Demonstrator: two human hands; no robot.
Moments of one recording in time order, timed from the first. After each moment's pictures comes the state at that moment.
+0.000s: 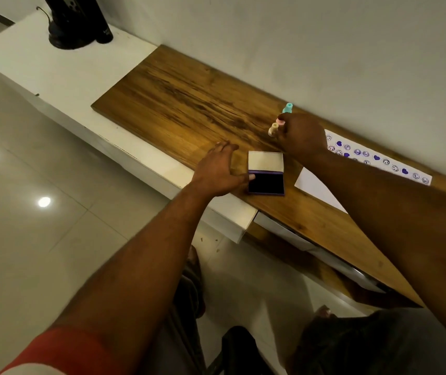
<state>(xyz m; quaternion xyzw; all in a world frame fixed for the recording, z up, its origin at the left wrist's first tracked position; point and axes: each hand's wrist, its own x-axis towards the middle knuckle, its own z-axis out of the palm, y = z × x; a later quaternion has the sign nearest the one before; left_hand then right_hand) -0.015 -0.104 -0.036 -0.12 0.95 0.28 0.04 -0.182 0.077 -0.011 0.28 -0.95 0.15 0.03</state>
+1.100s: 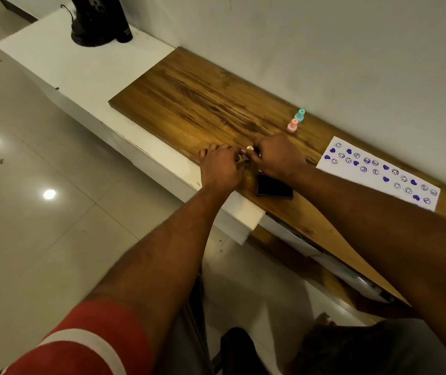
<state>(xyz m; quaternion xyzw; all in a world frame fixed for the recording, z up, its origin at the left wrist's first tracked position) -0.014 -0.103 -0.045 -0.21 0.95 0.20 -0.08 -0.125 0.028 -0.016 0.42 -0.90 0.12 -0.04</state>
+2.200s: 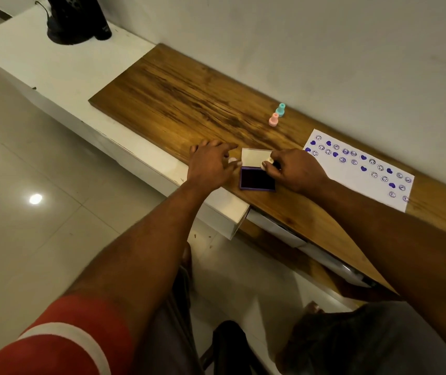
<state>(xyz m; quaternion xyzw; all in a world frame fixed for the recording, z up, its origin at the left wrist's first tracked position) -0.012 -0.098 -0.041 -0.12 0.97 0.21 -0.06 -0.120 0.130 -0.019 0.42 -0.89 0.14 -0.07</state>
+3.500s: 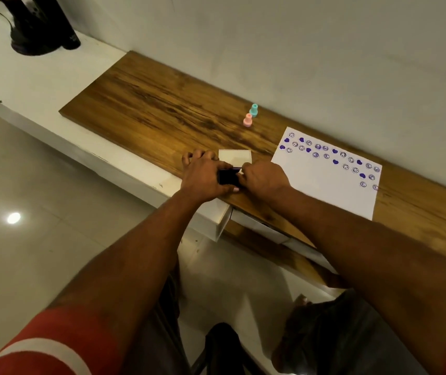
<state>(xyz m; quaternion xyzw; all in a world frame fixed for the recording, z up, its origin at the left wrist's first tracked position) -0.017 -0.061 -0.046 -0.07 0.99 0.08 0.00 -0.096 0.112 -0.040 0.34 -0.93 -0.05 -0.08</state>
